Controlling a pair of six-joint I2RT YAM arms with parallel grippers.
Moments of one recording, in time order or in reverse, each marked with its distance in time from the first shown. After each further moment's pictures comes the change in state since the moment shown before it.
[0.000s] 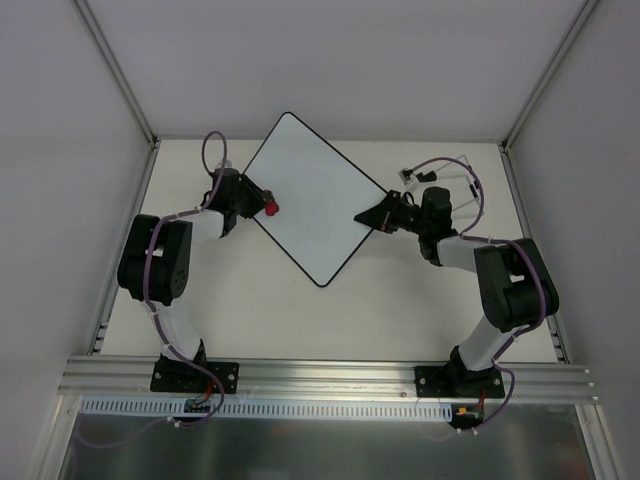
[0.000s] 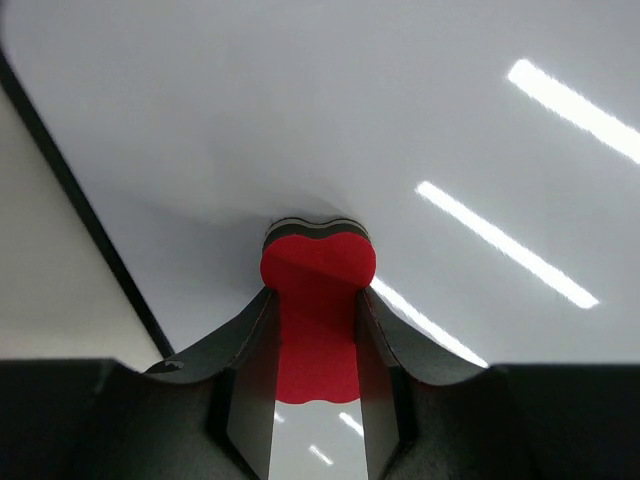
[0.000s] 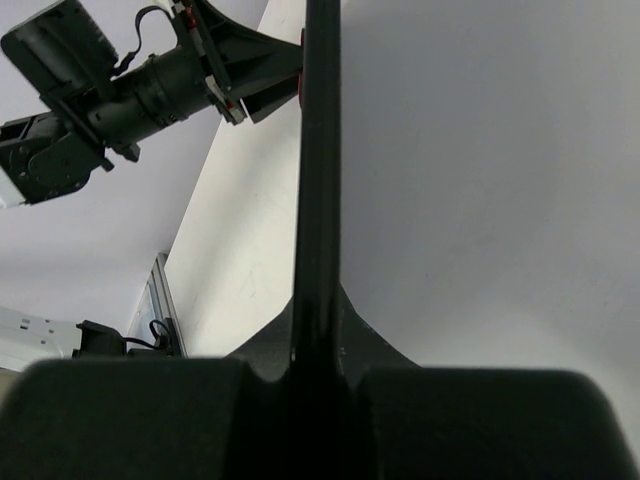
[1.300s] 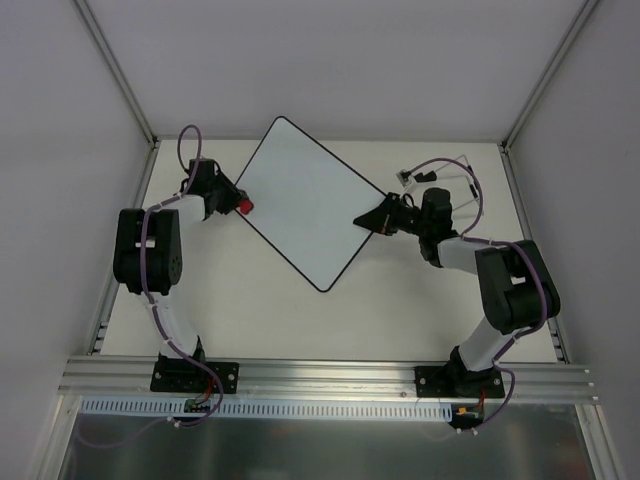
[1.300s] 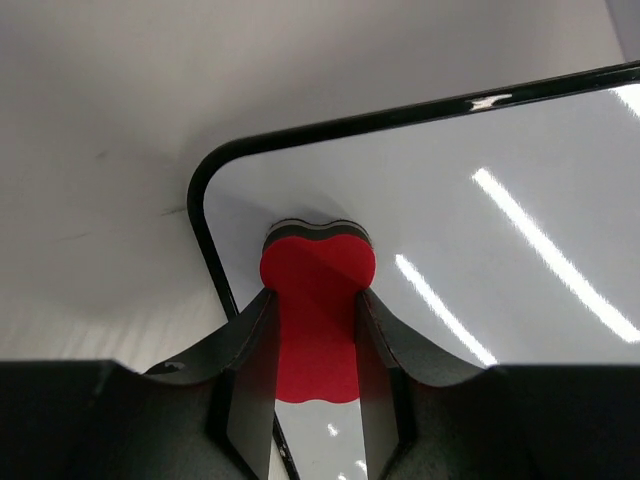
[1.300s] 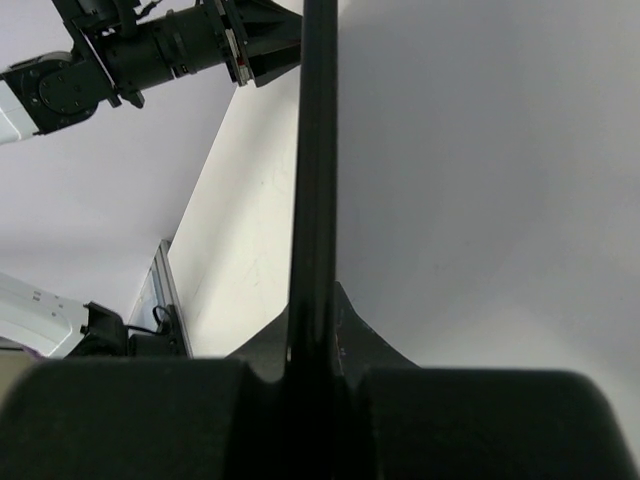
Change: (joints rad) left arm 0.132 0.077 0.166 -0.204 0.013 0.060; right arm -0.004 -0.014 -0.007 0.000 -0.019 -0.015
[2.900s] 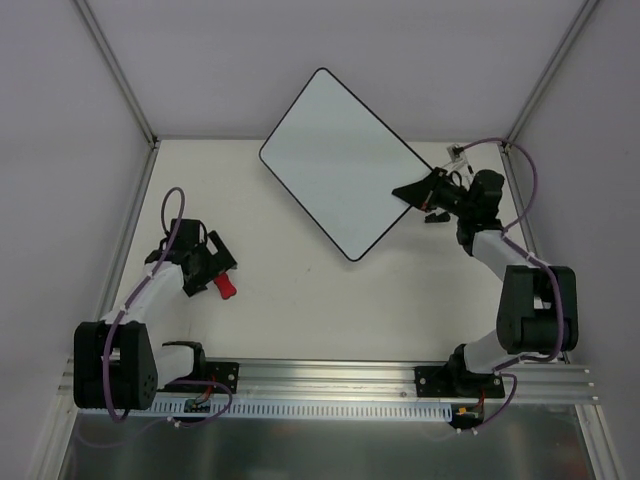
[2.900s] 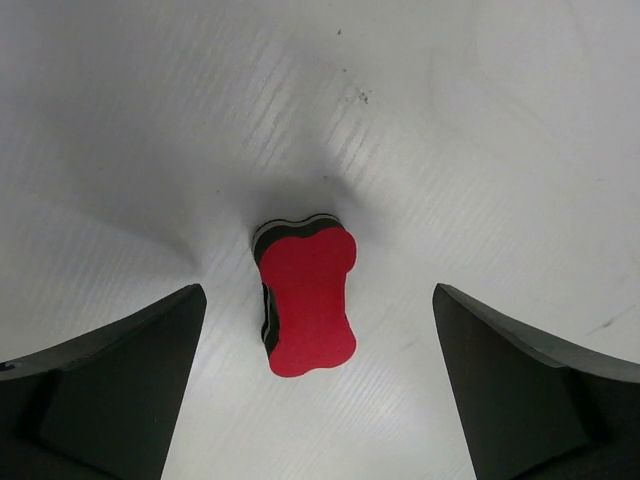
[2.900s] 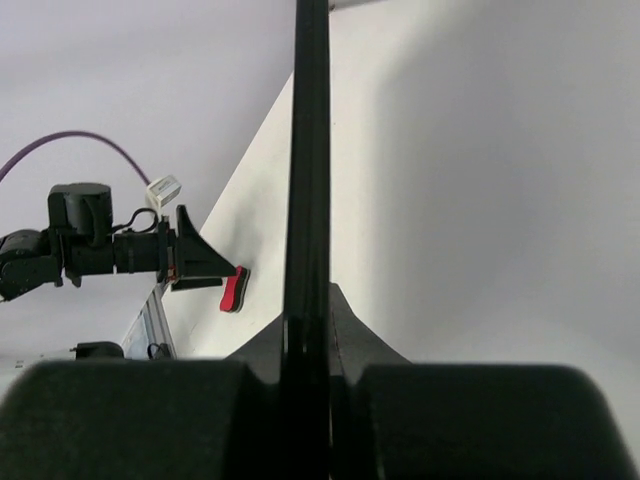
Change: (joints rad) left arm 0.013 -0.743 -0.578 -0.525 -0.147 0.167; right arm -0.221 -0.148 0.087 -0.110 -0.132 -0.030
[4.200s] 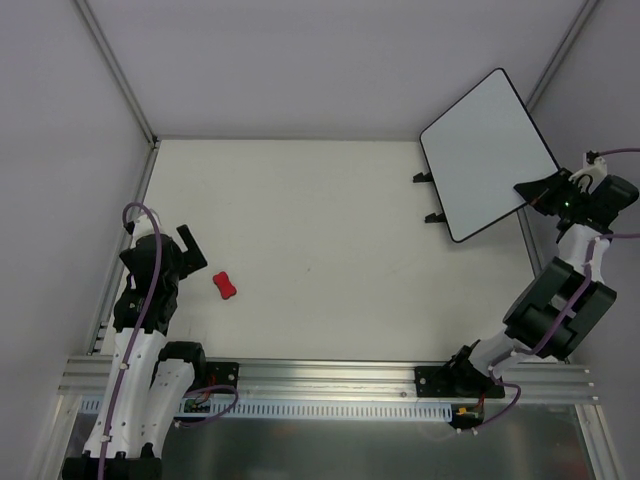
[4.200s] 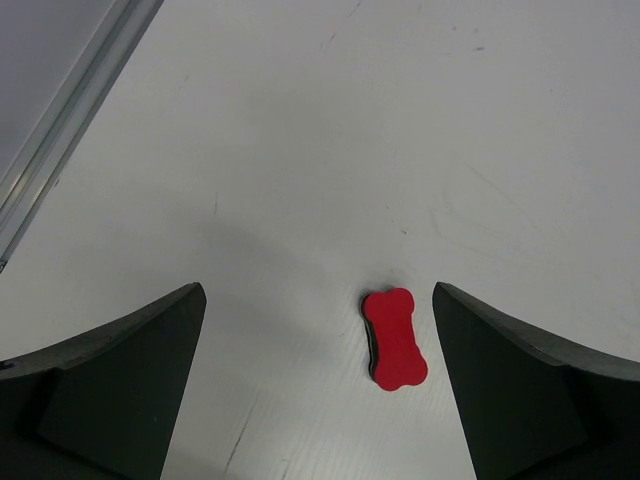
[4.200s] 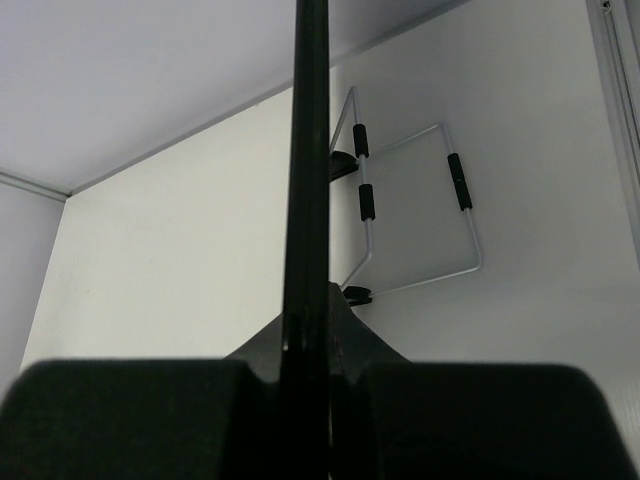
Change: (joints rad) left arm -0.001 -0.604 0.053 -0.140 -0.332 0.321; right arm -0.708 0.019 0.306 -0.590 0.010 -0.385
